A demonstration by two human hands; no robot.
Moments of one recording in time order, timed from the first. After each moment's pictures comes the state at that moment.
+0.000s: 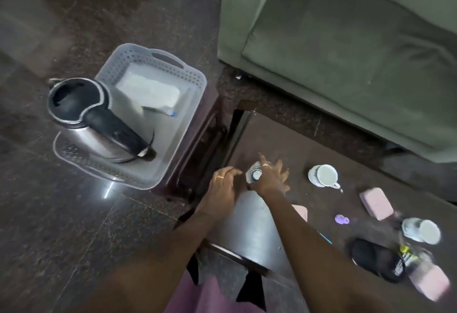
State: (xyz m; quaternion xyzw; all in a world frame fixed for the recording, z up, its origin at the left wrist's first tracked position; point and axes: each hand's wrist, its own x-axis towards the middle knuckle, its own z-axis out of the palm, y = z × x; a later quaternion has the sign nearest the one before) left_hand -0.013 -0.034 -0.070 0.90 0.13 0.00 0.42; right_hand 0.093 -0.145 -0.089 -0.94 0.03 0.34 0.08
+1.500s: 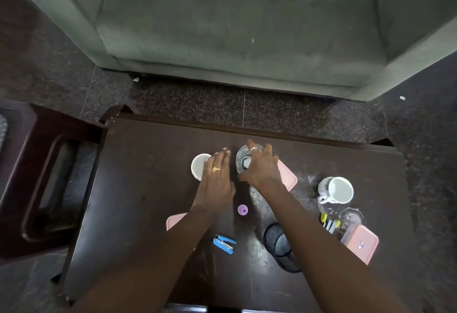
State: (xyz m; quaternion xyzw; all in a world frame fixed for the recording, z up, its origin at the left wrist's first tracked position) left_hand 0.151 -0.338 -0.122 0.99 -0.05 -0.06 0.09; right_hand 0.218 -0.451 -0.099 -0.94 0.05 0.29 0.16
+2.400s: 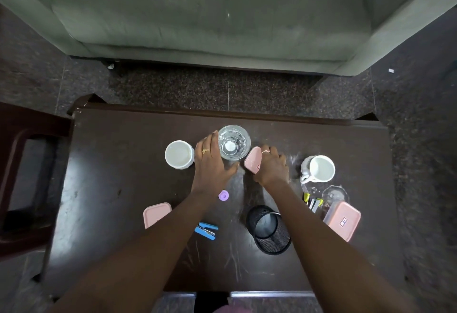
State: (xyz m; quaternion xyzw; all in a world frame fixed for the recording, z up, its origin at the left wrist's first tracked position) left_hand 0.168 -0.385 -0.143 0.95 0.08 -0.04 0.30; right_hand 0.192 -0.534 -0.144 -0.94 0.10 0.31 0.10
